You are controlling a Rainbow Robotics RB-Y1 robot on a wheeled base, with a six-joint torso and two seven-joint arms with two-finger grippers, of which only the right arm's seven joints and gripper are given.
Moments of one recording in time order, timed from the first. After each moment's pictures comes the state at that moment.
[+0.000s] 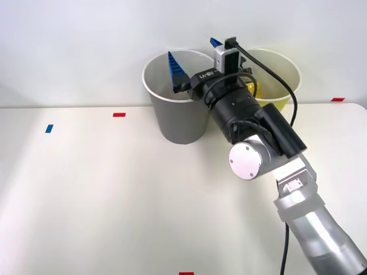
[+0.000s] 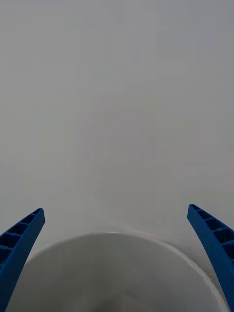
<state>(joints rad) -0.41 -0.17 0.32 -1.65 -0.68 0.00 2.01</state>
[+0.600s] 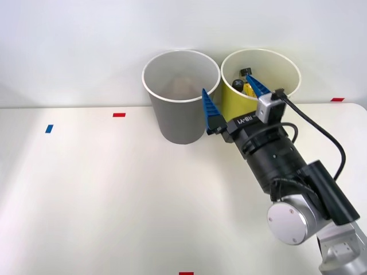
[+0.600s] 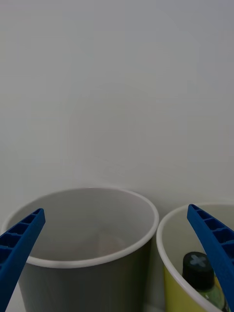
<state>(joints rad) -0.02 -0.30 0.34 -1.96 -0.68 -0.07 2.01</state>
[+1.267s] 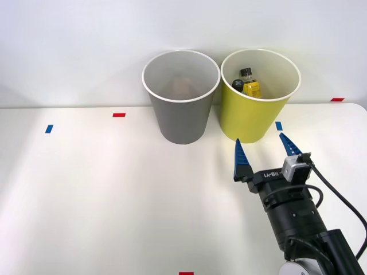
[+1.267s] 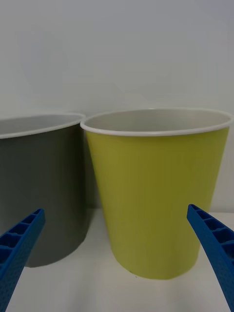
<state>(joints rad) 0.34 -0.22 0.30 -1.97 -0.56 -0.21 2.01</state>
